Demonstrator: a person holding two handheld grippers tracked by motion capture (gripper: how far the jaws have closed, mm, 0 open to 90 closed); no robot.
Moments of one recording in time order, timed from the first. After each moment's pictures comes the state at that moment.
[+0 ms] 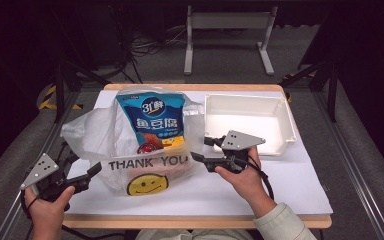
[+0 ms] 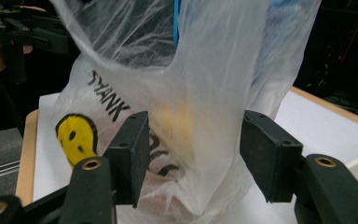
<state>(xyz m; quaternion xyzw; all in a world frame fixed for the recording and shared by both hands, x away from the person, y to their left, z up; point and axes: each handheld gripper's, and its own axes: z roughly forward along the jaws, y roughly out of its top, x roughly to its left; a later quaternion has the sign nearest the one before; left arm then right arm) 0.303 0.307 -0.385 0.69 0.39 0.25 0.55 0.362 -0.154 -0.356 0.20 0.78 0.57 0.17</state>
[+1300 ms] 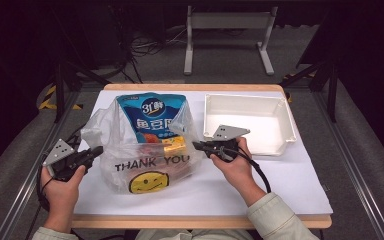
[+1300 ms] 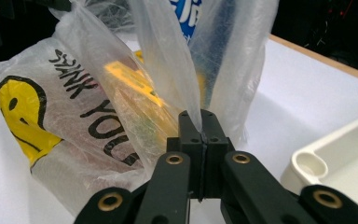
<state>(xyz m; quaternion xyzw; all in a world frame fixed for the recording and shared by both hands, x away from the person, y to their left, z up) 0.348 0.298 -0.398 0.72 0.41 0.24 0.51 0.401 -0.148 -0.387 0.24 0.81 0.51 0.15</state>
